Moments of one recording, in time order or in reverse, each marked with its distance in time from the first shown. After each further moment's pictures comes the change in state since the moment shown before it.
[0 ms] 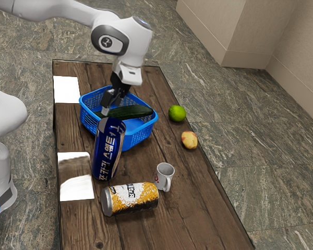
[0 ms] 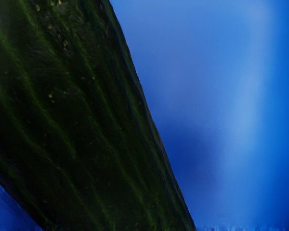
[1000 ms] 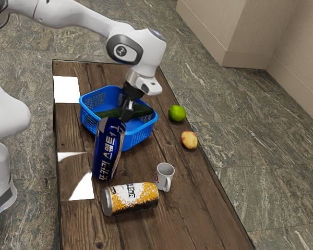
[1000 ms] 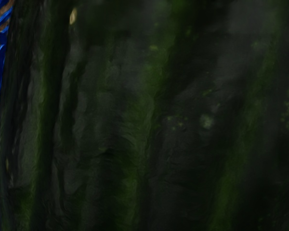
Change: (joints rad) arm -0.328 0.019 0.222 0.099 0.032 0.007 -0.583
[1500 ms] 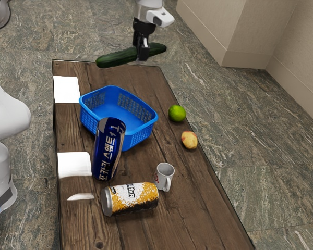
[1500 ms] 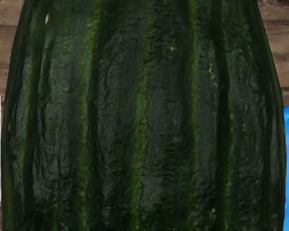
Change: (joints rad) arm 0.007 0.000 -0.054 0.462 0.095 -0.237 -0.018
